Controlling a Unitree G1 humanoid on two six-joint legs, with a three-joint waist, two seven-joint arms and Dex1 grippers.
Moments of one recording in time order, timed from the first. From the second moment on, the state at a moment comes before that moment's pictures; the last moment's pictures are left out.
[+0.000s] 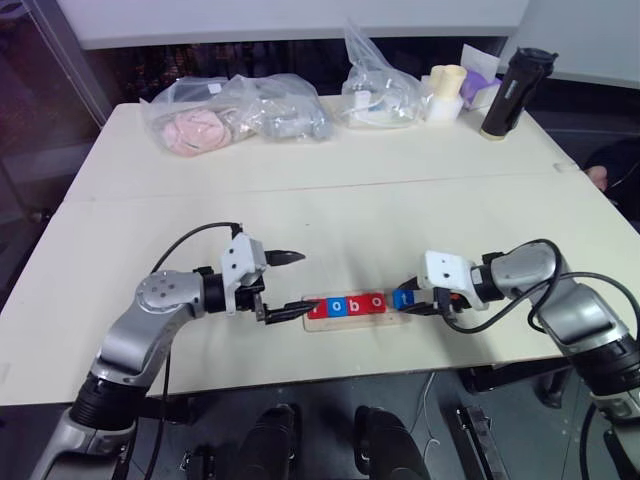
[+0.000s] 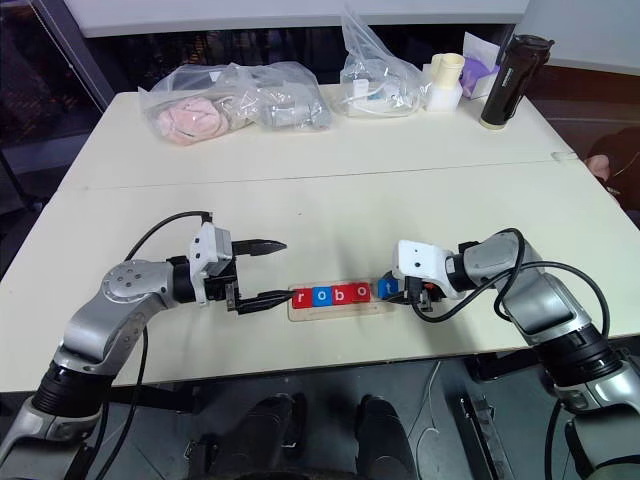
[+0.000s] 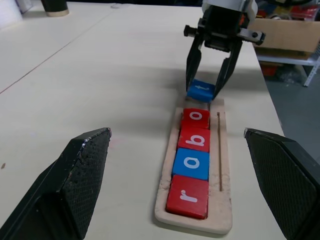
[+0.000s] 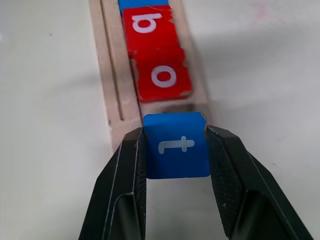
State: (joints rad) left arm -0.29 0.58 -0.11 -0.26 -0.42 0.34 -1.00; right arm -0.45 -0.89 0.26 -0.07 0.10 0.30 1.24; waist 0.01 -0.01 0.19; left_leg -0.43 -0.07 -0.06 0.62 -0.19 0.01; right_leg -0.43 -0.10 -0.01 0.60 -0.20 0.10
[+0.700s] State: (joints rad) left arm -0.29 0.59 -0.11 -0.28 -0.42 0.34 -0.99; right arm -0.47 -0.84 0.28 -0.05 0.06 0.30 1.25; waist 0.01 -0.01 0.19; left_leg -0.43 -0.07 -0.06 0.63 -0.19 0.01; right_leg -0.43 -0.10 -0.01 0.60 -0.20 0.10
